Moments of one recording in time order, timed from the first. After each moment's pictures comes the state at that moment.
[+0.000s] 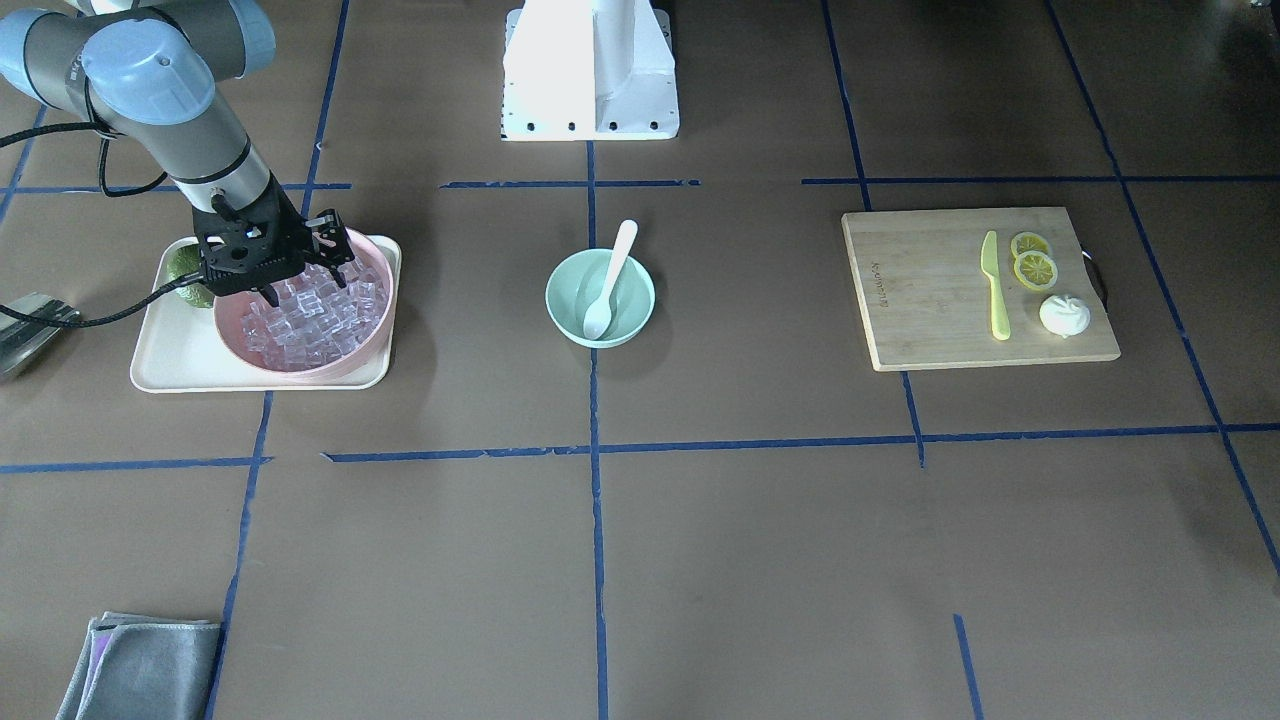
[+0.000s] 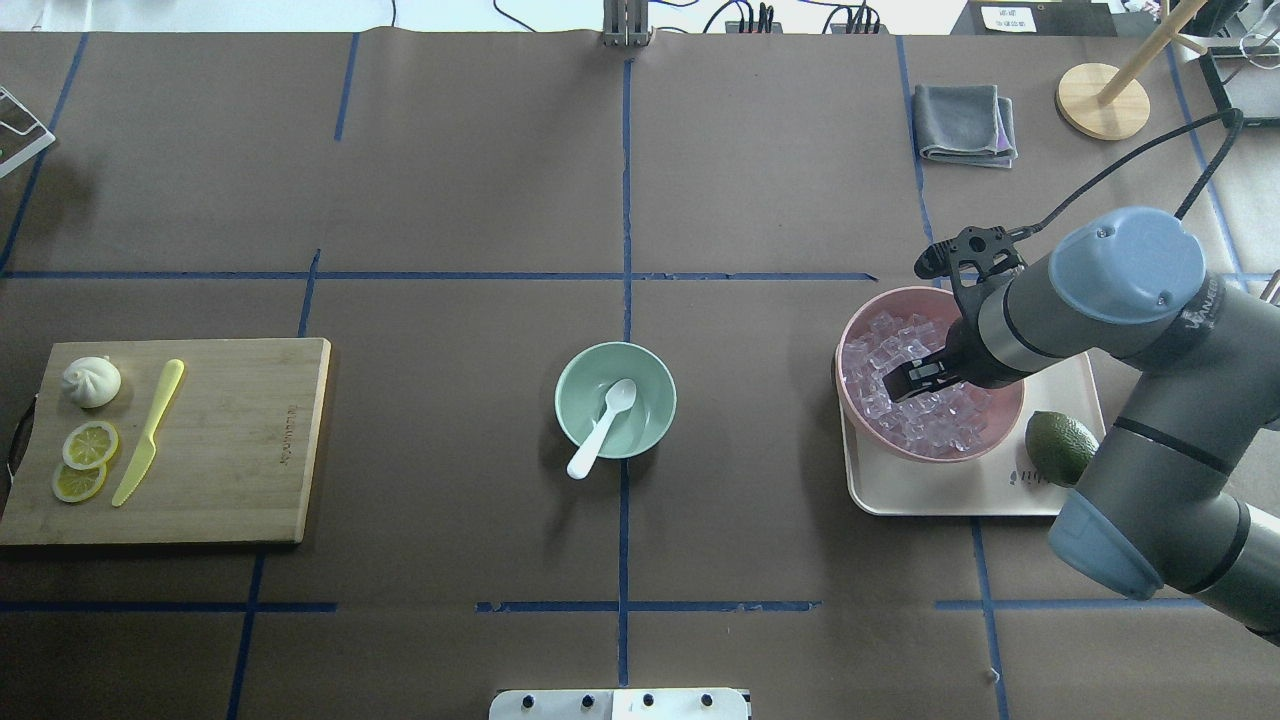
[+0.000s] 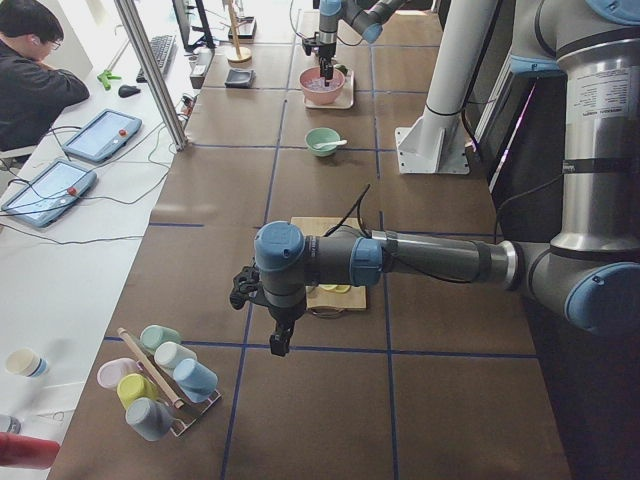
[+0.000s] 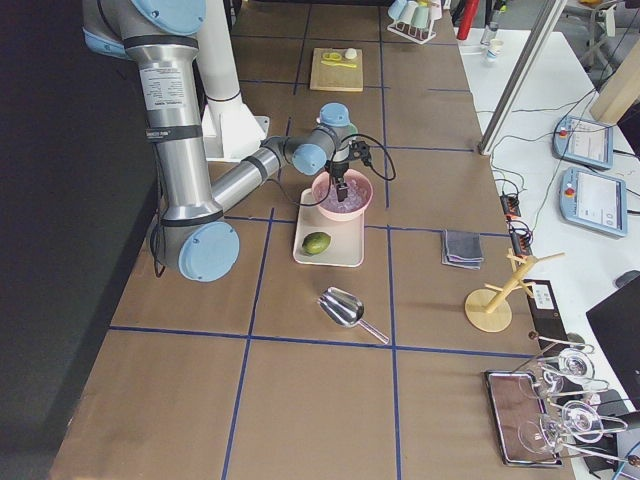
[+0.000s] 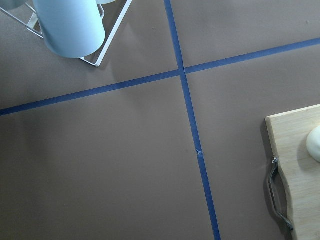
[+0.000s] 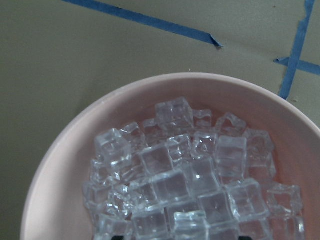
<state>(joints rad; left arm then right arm) -1.60 -1.49 -1.75 -1.49 -2.30 0.23 0.69 -1.39 1.94 -1.39 1.98 0.79</state>
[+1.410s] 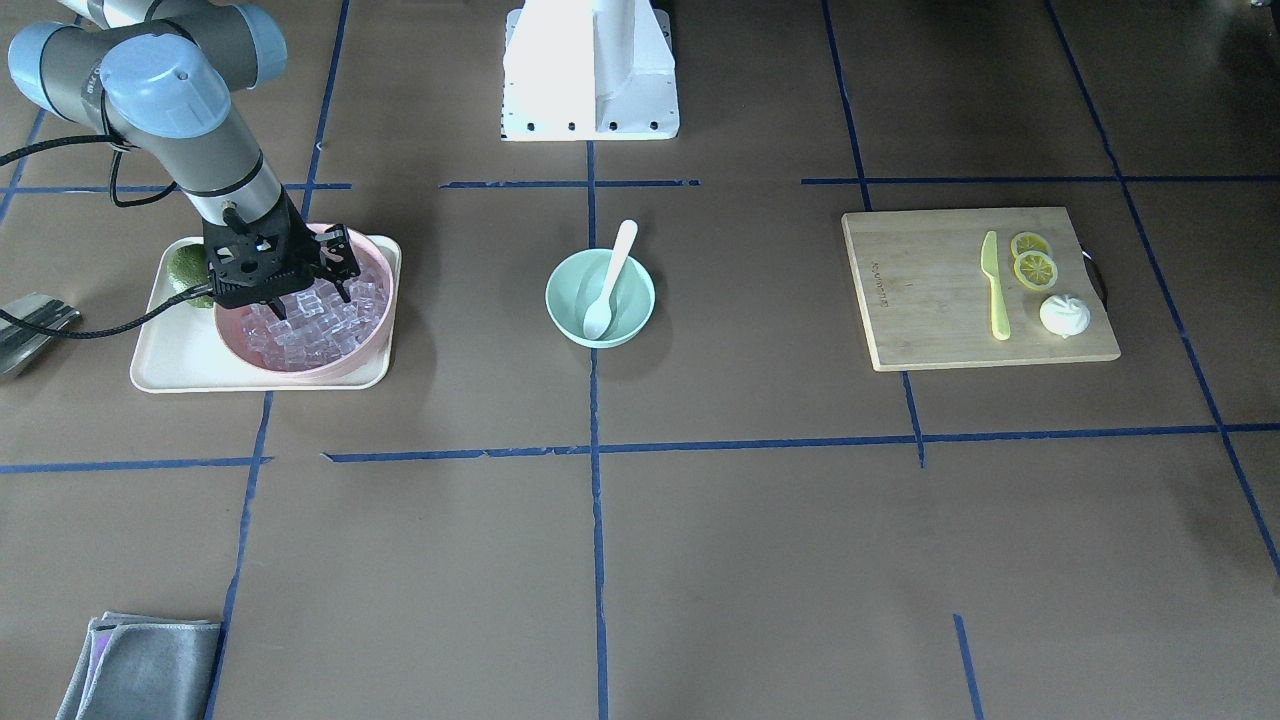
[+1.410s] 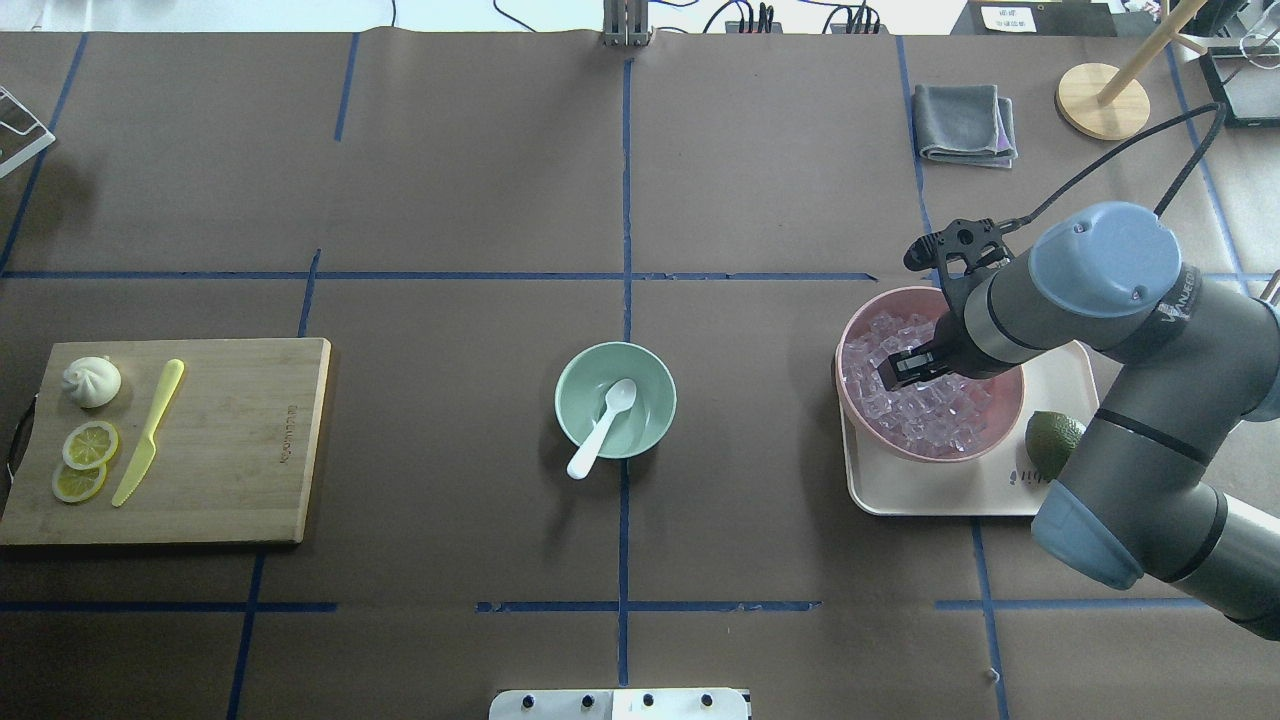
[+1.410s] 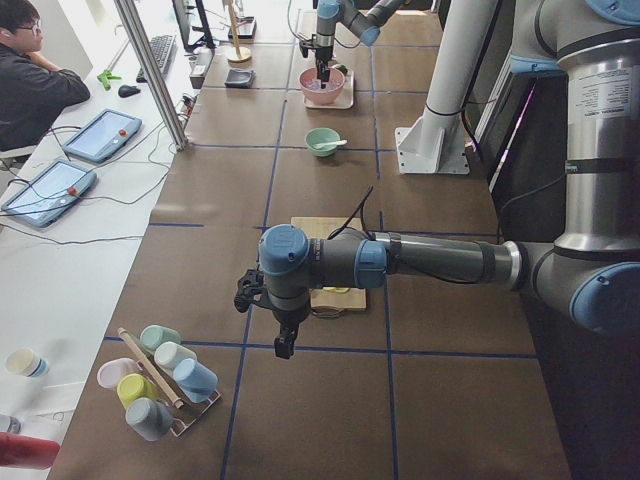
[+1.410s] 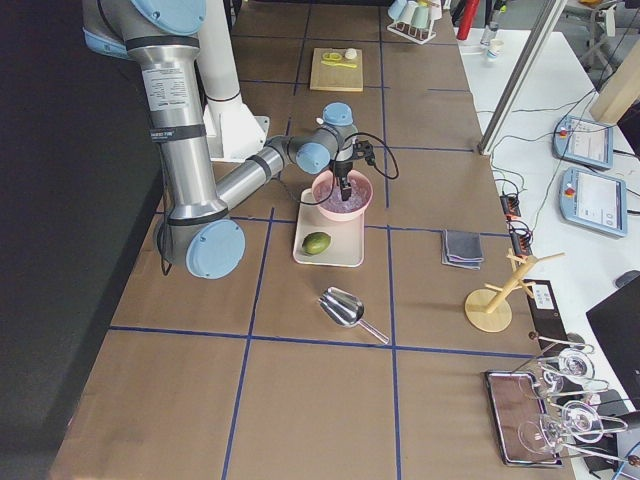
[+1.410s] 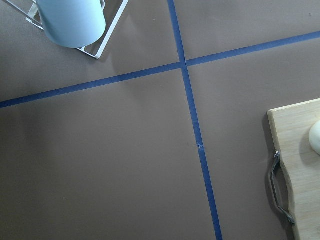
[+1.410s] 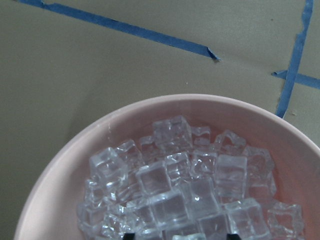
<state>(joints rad) -1.60 -1.47 -1.75 -1.49 -2.30 0.23 0.69 -1.37 1.91 -1.39 1.95 0.79</state>
